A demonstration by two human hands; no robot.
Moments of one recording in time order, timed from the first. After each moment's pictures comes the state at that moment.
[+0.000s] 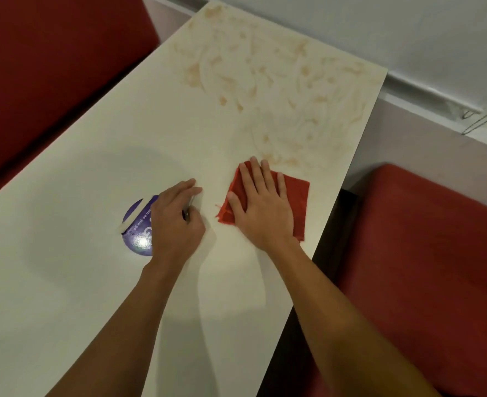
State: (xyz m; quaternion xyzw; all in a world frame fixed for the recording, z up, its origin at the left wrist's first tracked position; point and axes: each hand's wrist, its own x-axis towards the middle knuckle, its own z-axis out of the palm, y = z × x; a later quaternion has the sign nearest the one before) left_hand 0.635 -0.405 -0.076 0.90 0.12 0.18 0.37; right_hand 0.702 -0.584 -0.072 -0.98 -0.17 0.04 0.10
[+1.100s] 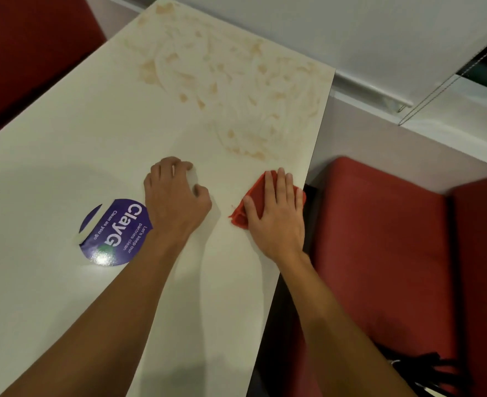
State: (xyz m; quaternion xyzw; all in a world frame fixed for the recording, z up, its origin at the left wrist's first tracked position) left_hand 0.692 -0.445 -0.071 0.96 0.10 0.12 0.24; right_hand 0.674 -0.651 -0.078 -1.00 0.01 0.01 0.09
